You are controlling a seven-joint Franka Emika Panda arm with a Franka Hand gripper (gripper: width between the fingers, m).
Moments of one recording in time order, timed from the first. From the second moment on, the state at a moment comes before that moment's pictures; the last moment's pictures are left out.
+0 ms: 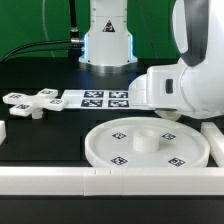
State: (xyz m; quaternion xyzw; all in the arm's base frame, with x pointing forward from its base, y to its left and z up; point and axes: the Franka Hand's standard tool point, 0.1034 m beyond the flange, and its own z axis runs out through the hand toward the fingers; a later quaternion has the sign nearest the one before) arm 0.458 0.105 0.025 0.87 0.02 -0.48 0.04
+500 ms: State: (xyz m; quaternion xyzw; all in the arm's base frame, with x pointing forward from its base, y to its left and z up) arm 0.445 0.103 0.008 0.87 0.02 -0.48 0.03
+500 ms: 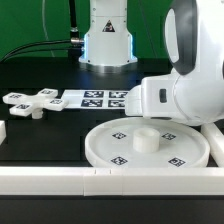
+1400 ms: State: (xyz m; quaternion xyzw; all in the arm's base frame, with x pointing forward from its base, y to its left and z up) arm 0.476 0.094 0.051 0.89 0.10 -0.45 0.00
